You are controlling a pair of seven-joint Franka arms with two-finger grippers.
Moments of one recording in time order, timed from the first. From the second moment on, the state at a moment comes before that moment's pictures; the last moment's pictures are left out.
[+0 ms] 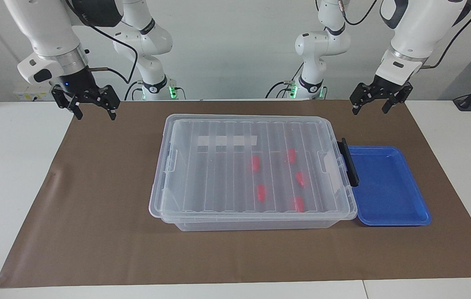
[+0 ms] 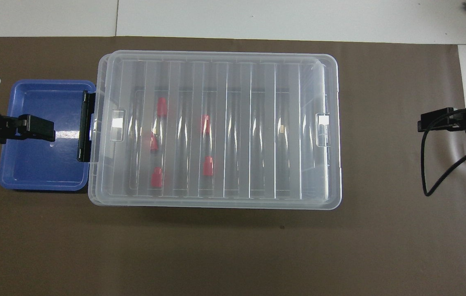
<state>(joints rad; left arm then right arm) 0.03 -0.05 -0.15 -1.63 -0.01 1.60 -0.10 0.12 -0.02 -0.09 -1.63 -0.01 1.70 0.05</state>
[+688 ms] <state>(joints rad) 0.03 -0.05 -0.14 -1.64 -0.01 1.61 -0.10 0.27 0.13 -0.09 -1.72 -0.01 1.99 0.13</state>
